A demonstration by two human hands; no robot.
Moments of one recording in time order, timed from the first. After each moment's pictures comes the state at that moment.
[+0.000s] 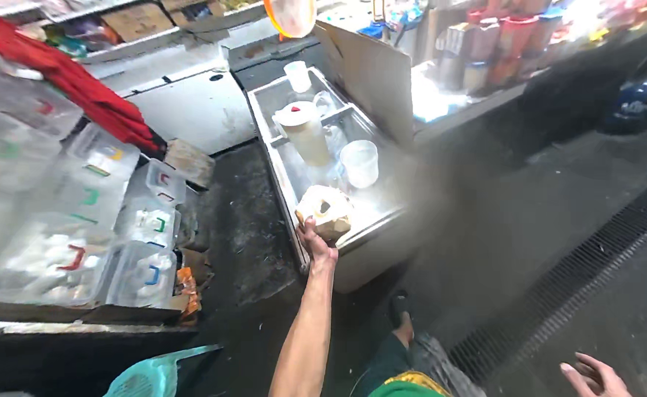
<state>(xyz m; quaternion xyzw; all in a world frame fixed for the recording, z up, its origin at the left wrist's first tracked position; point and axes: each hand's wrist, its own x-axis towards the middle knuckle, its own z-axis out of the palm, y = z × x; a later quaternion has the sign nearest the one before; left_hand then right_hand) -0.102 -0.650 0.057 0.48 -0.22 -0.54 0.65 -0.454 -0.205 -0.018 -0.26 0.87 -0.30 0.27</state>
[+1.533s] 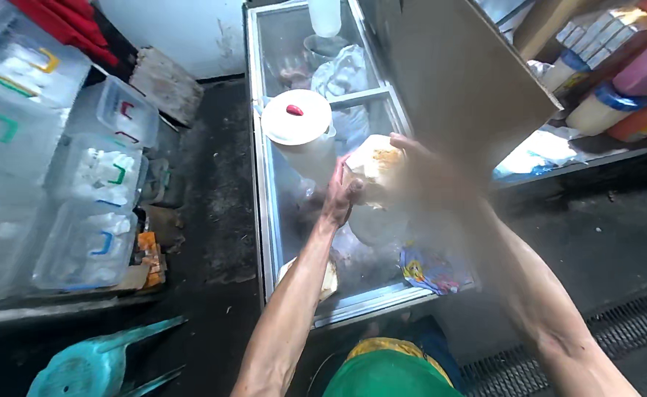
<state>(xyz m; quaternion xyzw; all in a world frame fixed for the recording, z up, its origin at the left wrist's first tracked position) -0.185 -0.990 0.048 0.38 -0.55 -0.58 0.47 -0.440 -1.011 0.102 -0.69 0.26 -0.40 0.55</state>
